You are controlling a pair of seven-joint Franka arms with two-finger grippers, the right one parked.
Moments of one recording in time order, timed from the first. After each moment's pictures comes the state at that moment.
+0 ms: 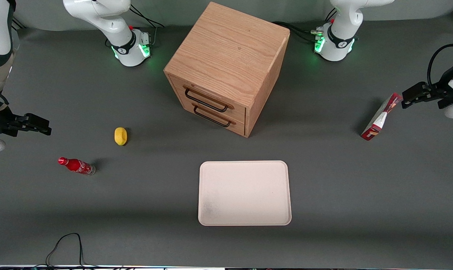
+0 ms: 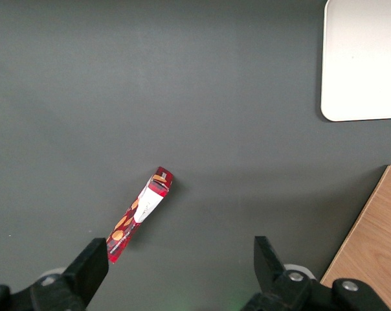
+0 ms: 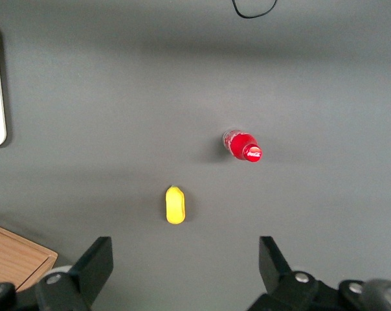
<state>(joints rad) 0.03 0.00 -0.05 -1.59 0.02 1.55 0.02</state>
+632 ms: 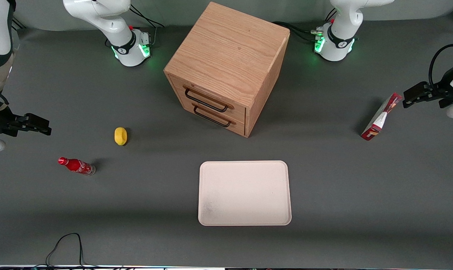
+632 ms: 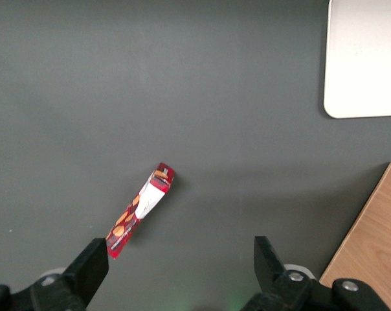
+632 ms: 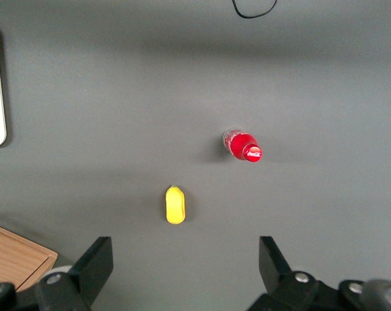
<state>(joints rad) 0.04 0.00 -0.05 -1.59 0.02 1.52 0.02</state>
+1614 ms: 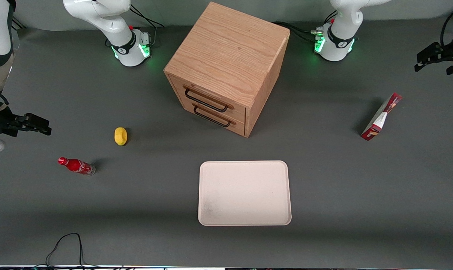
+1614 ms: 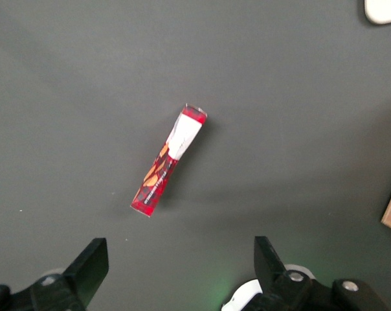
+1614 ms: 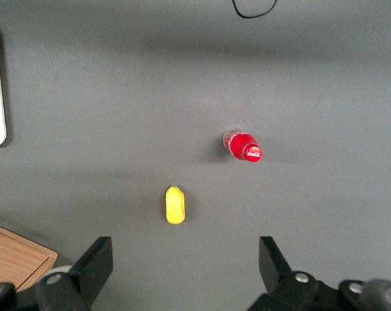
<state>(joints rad) 0.15 -0.47 0.08 -2.23 0.04 1.73 0.39</state>
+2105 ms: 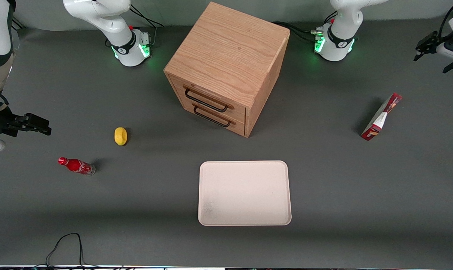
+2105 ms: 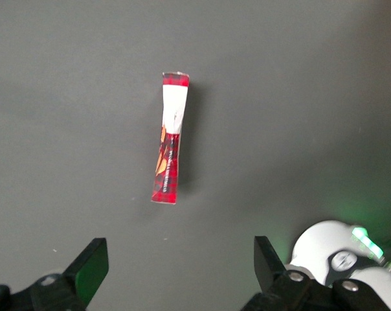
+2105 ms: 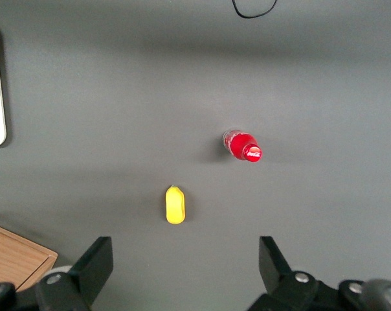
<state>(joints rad) 0.24 -0.51 0.10 -2.32 0.06 1.75 0.90</state>
